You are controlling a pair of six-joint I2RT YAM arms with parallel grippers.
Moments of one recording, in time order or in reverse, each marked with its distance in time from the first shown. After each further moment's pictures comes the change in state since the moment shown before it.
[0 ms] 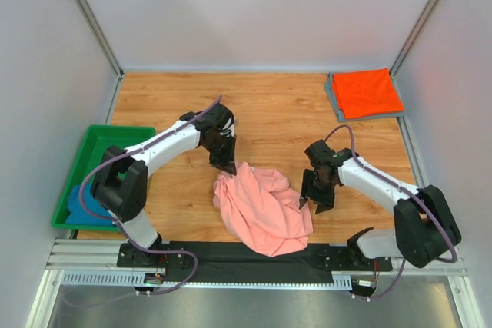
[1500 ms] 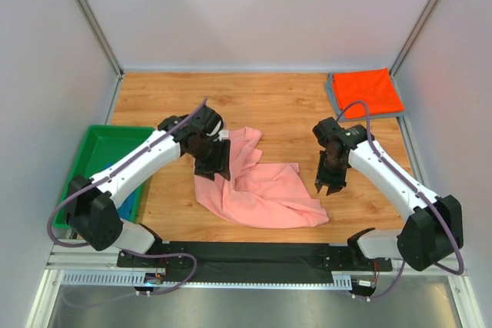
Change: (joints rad) left arm -0.036 -0.262 -0.072 -0.195 -0.072 -0.024; right arm -0.074 0.011 0.295 -0.344 0.190 -0.039
